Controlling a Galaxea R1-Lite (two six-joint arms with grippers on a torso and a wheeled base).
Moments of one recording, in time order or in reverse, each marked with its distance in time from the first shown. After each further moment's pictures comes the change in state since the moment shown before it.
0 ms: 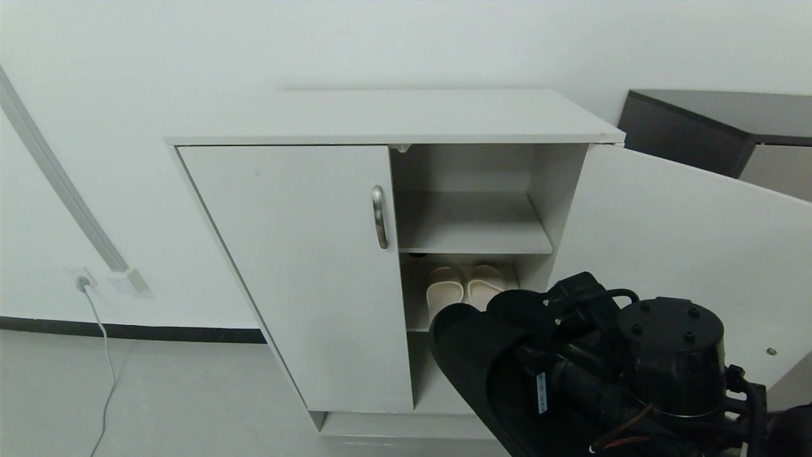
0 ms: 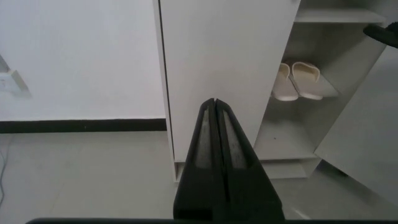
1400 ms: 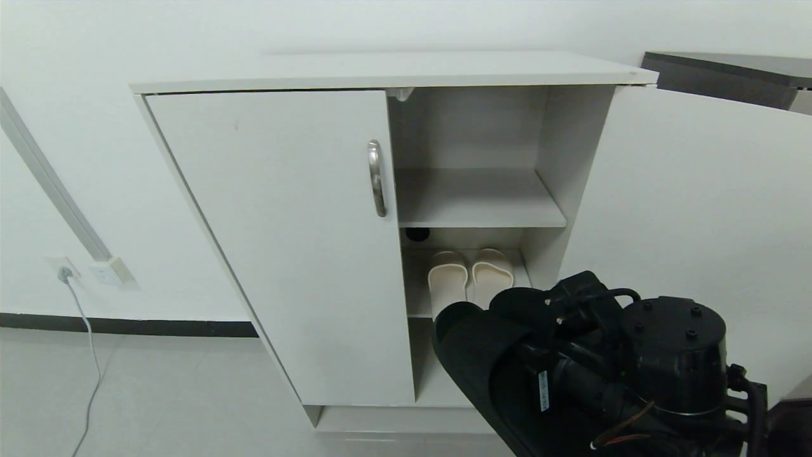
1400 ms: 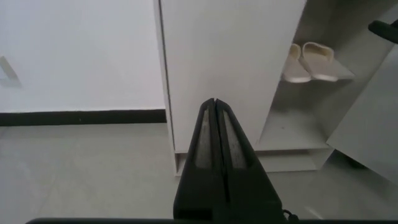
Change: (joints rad) left arm 0.000 0.000 0.000 0.000 0.003 -0.001; right arm -0.001 0.002 0.007 -0.017 -0.003 -0.020
